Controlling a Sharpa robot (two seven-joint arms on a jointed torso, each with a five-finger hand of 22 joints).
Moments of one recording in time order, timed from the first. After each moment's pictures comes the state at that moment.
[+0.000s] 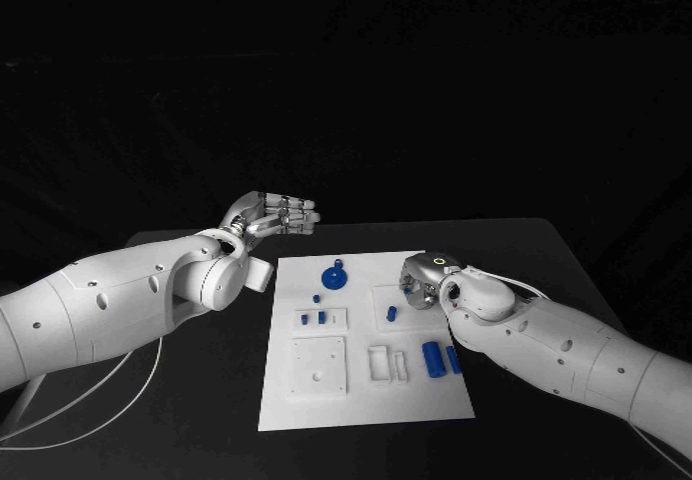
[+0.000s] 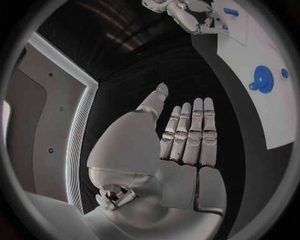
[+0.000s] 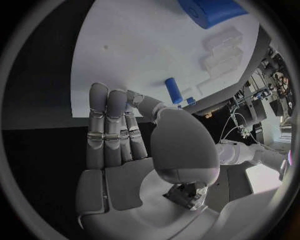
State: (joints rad) left arm 1.27 -0.75 -0.09 1.32 -0.20 -0.33 0.33; left_hand 1.37 -0.02 0.11 -0.14 0.12 0.98 0.16 0.06 0.06 1.05 0.15 0.06 0.06 1.09 0.15 0.06 0.07 0.09 1.01 0.13 0.07 0.16; right arm 0.95 -0.52 0.17 1.12 -1.89 -0.20 -0.23; right_hand 1.28 -0.15 0.68 -0.22 0.12 1.18 0.11 0.07 0.06 1.25 0.06 0.06 0.06 1.45 -0.04 0.74 0.67 0.14 1.33 -0.06 0.68 0.76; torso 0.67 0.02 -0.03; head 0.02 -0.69
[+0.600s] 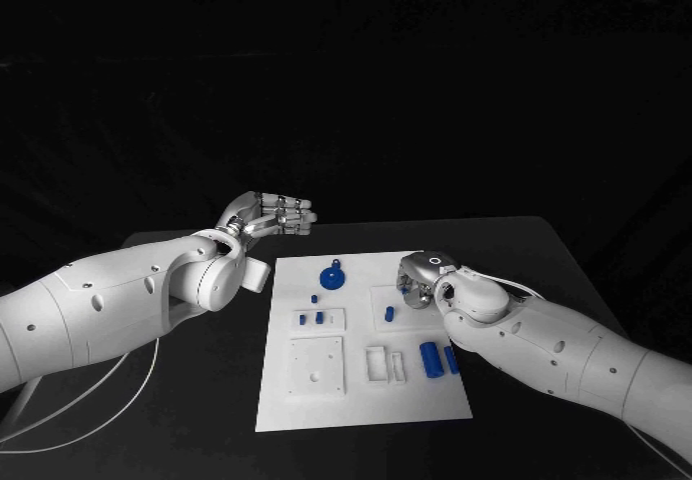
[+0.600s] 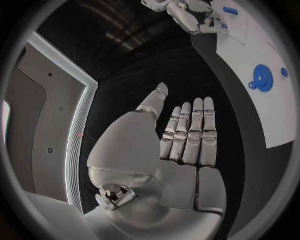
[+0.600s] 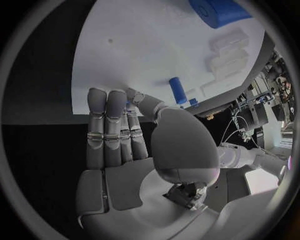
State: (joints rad) left arm 1.27 -0.75 -0.09 1.32 -0.20 -0.33 0.33; left_hand 1.37 -0.02 0.10 -0.14 0.12 0.96 0.16 0.06 0.06 1.05 0.15 0.06 0.06 1.09 0.15 0.06 0.07 0.09 1.02 0.13 0.08 0.15; right arm 0.95 -0.52 0.17 1.12 -1.93 -0.22 -0.26; right_hand 1.29 -0.13 0.68 -0.24 0.11 1.24 0.09 0.06 0.07 1.33 0.04 0.06 0.06 1.45 -0.05 0.74 0.67 0.12 1.31 -0.07 0.72 0.90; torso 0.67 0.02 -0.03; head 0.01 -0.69
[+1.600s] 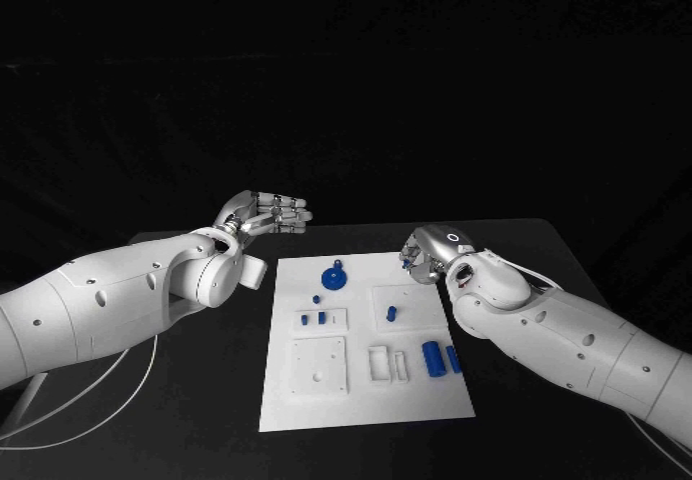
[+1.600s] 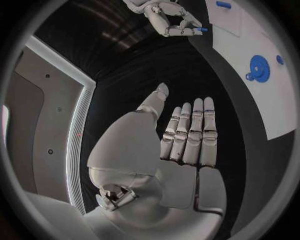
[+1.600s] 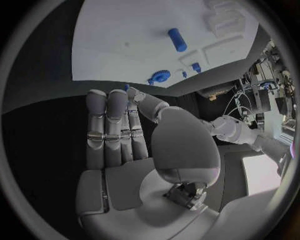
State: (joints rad) left arm 1.27 -0.75 -0.09 1.28 -0.20 -0.33 0.33; left_hand 1.37 -0.02 0.10 -0.15 0.12 0.95 0.17 0.06 0.06 1.05 0.16 0.06 0.06 1.09 0.15 0.06 0.07 0.09 1.02 0.13 0.08 0.14; right arm 0.93 -0.57 0.30 1.24 -1.90 -0.34 -0.27; right_hand 1.28 -0.13 0.68 -0.24 0.11 1.27 0.08 0.06 0.07 1.36 0.02 0.06 0.06 1.45 -0.06 0.74 0.67 0.11 1.38 -0.09 0.66 1.10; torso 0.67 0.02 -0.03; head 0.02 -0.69
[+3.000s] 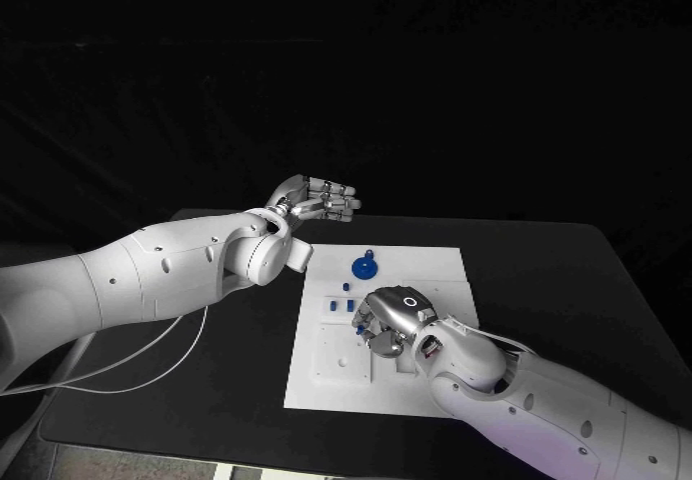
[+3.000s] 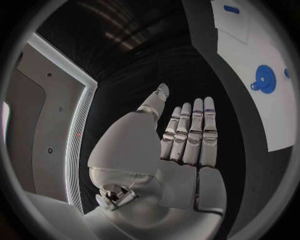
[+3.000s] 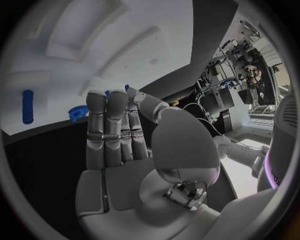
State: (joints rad) left arm 1.27 -0.72 -0.09 1.28 -0.19 -0.33 0.33; left_hand 1.38 -0.02 0.10 -0.14 0.12 0.95 0.17 0.06 0.06 1.05 0.16 0.06 0.06 1.08 0.15 0.06 0.07 0.09 1.02 0.13 0.08 0.13; right arm 0.83 -0.49 0.13 1.45 -1.94 -0.32 -0.24; right_hand 1.28 -0.13 0.67 -0.24 0.10 1.27 0.08 0.06 0.07 1.36 0.03 0.05 0.06 1.45 -0.06 0.75 0.66 0.10 1.42 -0.09 0.56 1.22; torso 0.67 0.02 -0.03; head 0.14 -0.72
